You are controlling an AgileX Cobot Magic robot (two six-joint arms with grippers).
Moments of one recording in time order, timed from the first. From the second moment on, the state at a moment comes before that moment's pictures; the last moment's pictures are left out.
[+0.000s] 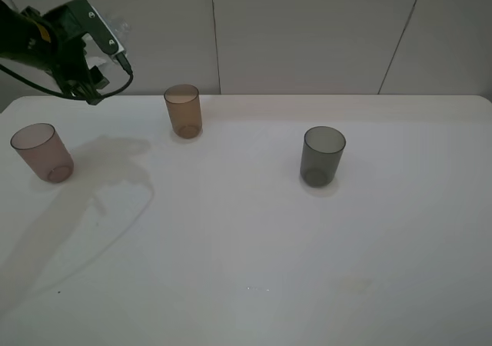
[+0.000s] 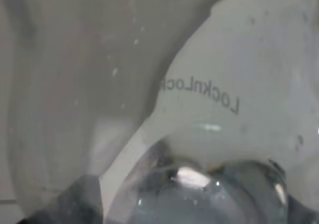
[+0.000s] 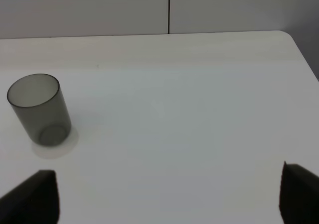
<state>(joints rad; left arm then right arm) -0.10 1.80 -1.10 0.34 0.02 0.54 -0.11 0.00 -0.52 0.00 1.06 -0.01</state>
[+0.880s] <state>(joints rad) -0.16 1.86 -1.15 0.48 0.17 0.68 -0.11 0.00 -0.52 0.00 1.06 -0.01</state>
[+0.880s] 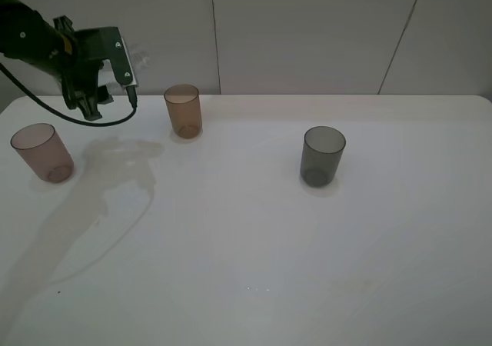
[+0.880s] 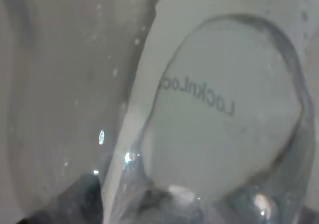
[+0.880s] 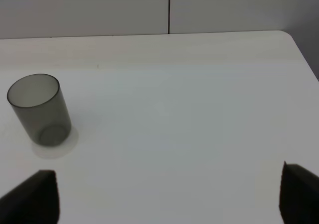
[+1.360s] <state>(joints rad) -0.19 1.93 -1.22 0.55 0.23 0.71 -0.11 0.00 -0.52 0.00 1.06 -0.01</state>
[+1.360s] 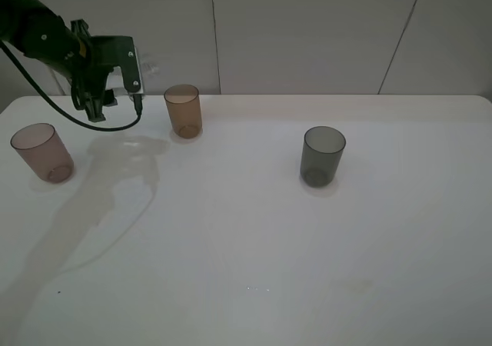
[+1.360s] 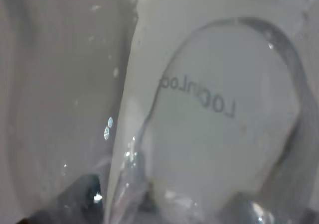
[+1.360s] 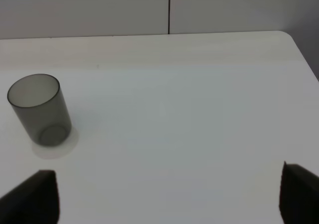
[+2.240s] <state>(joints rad) -0.20 2.01 -1.32 0.68 0.25 0.71 -0.11 0.00 -0.52 0.00 1.06 -0.01</state>
